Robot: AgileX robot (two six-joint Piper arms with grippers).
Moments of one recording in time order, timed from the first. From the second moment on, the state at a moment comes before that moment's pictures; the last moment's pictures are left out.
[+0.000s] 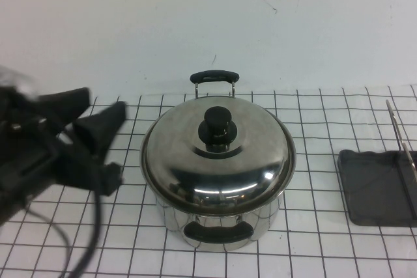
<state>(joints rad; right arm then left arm) -0.02 -0.01 0.02 0.10 0.42 -0.12 -0.58 0.85 -0.65 0.19 0.06 -0.26</state>
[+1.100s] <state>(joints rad) -0.02 -0.01 0.02 0.10 0.42 -0.12 -0.65 1.70 -0.83 0.21 -0.62 -0.37</state>
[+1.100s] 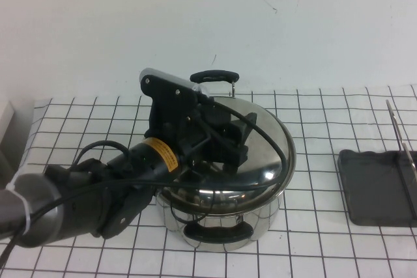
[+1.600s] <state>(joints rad) -0.02 -0.01 0.02 0.10 0.42 -0.12 -0.65 1.58 -0.83 0.30 -0.59 -0.36</state>
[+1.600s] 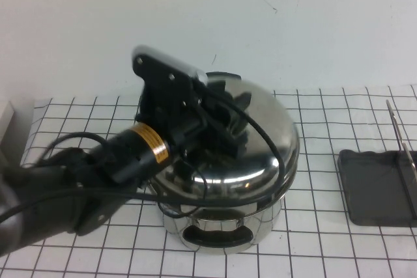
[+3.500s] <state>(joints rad) -0.02 -0.01 0.03 1.15 0.33 -0.40 -0.65 1.64 -0.83 0.54 -1.09 -1.05</state>
